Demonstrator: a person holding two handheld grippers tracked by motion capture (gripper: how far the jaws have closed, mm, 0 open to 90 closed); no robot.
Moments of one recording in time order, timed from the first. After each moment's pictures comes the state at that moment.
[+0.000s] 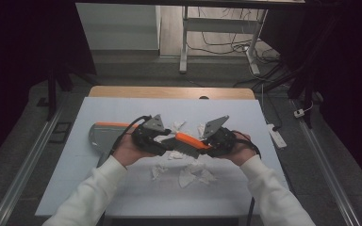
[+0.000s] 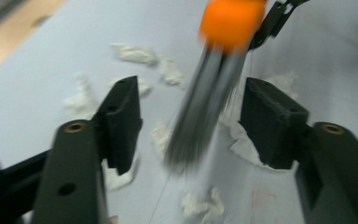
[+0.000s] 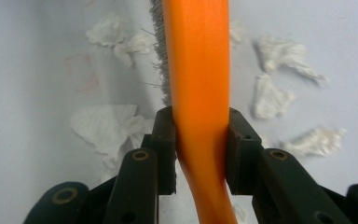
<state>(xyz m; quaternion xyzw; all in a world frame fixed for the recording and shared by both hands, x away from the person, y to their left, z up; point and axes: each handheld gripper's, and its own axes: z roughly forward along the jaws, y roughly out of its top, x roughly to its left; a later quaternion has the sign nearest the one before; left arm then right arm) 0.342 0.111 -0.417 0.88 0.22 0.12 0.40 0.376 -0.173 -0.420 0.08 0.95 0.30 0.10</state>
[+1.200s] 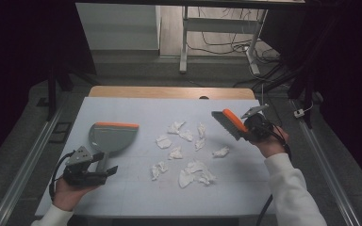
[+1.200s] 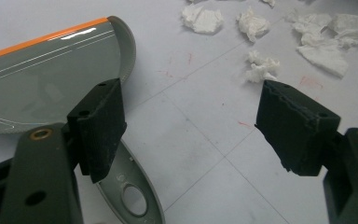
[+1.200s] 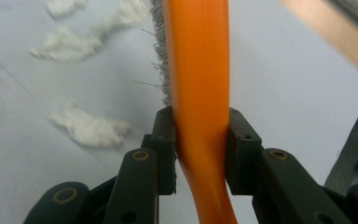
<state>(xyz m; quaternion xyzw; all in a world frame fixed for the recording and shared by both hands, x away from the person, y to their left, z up) 0.243 0.252 -0.484 0.79 0.42 0.16 0.41 0.420 -0.277 -0.422 0.33 0.90 0.20 0.21</state>
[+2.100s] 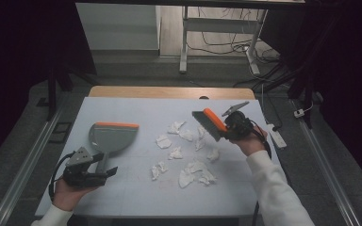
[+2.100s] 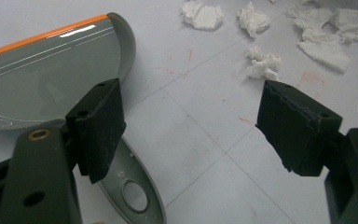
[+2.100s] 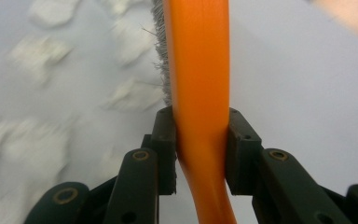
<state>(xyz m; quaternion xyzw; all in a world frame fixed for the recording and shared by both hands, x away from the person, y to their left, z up) 0.241 0.253 -0.486 0.79 0.42 0.16 0.41 0.433 -0.218 -0.422 0.32 0.90 0.25 0.17</state>
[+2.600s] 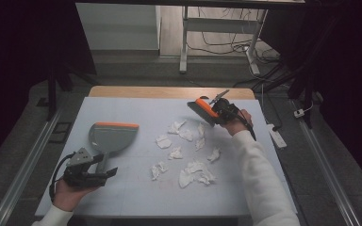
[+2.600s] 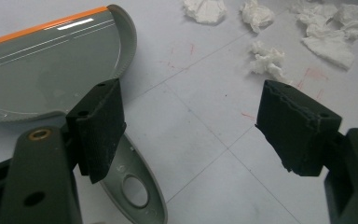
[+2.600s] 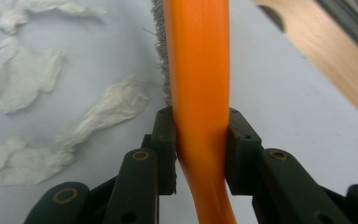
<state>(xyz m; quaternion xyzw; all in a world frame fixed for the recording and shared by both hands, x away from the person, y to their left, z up) 0.241 0.255 -0.491 0.79 0.43 0.15 0.41 0.506 -0.185 -0.458 0.28 0.92 0.19 0.20</state>
